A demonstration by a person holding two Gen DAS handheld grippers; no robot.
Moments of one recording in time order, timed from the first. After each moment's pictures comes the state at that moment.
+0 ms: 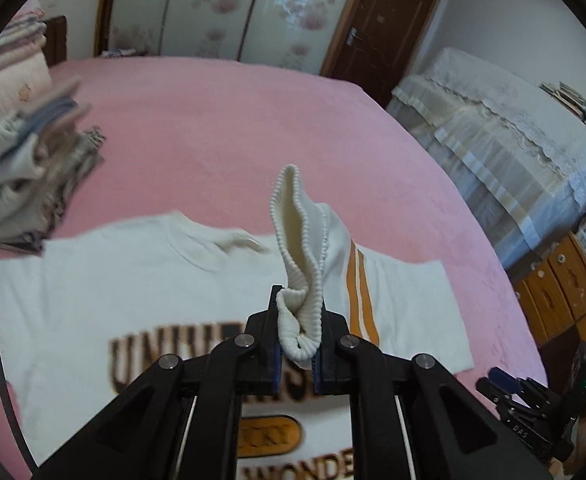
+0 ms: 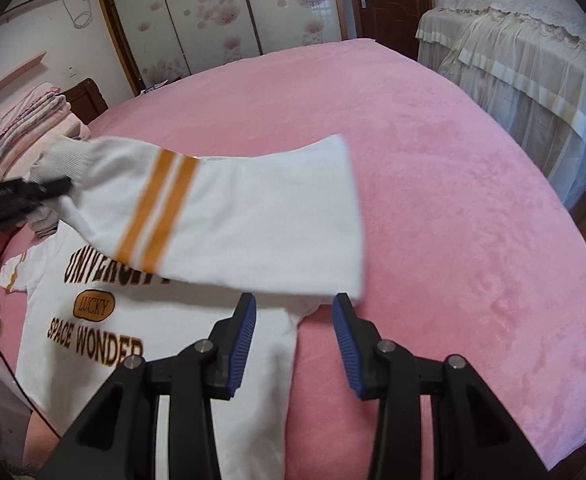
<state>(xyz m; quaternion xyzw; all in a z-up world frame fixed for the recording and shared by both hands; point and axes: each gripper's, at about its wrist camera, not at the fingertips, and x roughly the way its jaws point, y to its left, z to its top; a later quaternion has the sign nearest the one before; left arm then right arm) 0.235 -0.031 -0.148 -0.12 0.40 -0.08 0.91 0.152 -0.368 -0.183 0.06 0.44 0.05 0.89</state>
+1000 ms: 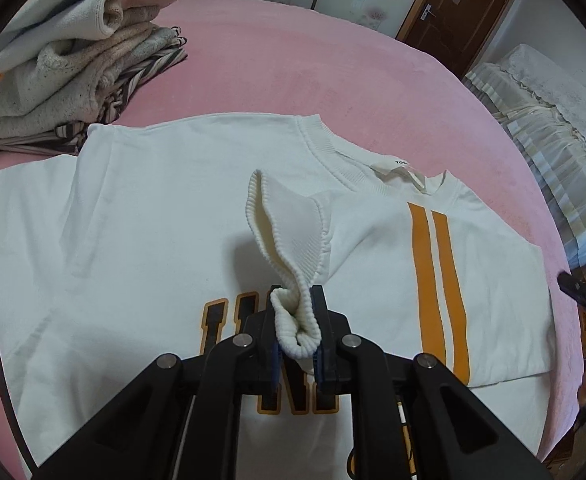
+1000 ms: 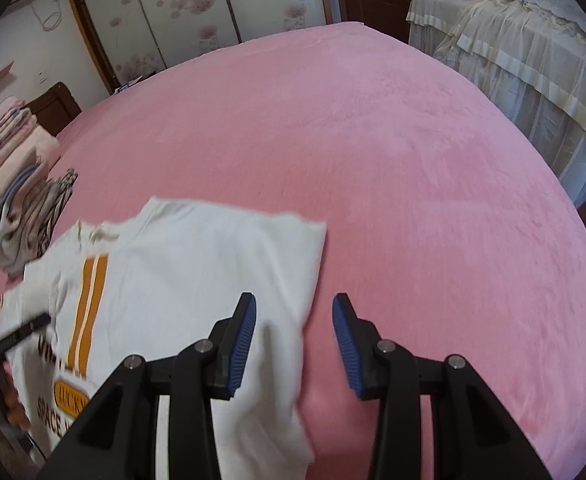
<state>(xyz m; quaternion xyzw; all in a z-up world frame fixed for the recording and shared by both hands) 0.253 0.053 -0.279 -0.16 0.48 0.00 0.86 0.292 -0.371 -0.194 0.09 0.48 0.03 0.87</state>
